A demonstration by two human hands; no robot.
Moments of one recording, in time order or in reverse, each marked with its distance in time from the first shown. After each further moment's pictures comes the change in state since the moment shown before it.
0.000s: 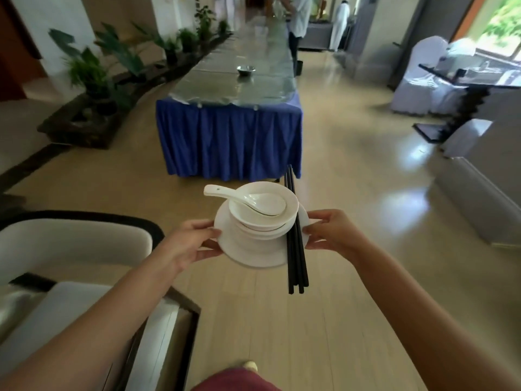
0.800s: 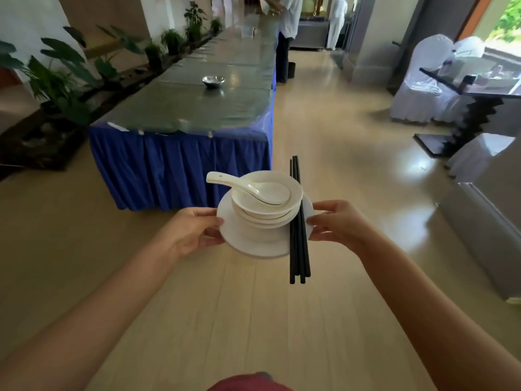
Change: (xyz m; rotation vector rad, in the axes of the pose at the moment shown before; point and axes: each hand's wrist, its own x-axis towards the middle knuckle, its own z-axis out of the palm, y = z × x) left_hand 0.350 0.192 0.284 0.028 -0.062 0.042; right_hand 0.362 -0.093 -0.310 0.039 0.007 -0.020
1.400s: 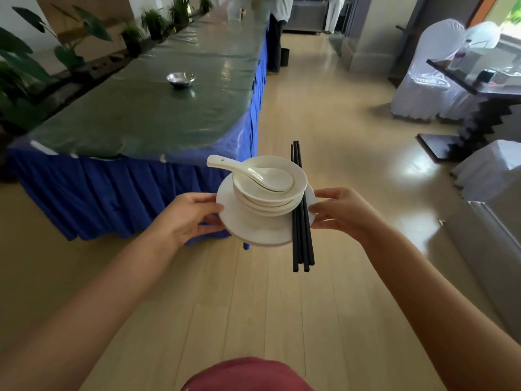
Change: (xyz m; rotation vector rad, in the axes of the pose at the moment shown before) left_hand 0.315 0.133 0.120 0.012 -0.009 0.042; right_hand 0.308 -0.082 -0.172 -0.001 -0.010 0.030
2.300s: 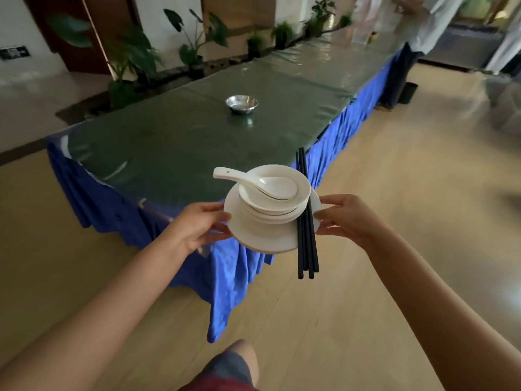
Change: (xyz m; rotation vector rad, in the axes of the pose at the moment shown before) left_hand 0.421 0.138 0.118 -0.267 0.523 -0.028; right_hand 0.522 -0.169 -0.149 -0.229 -0.392 -0.088
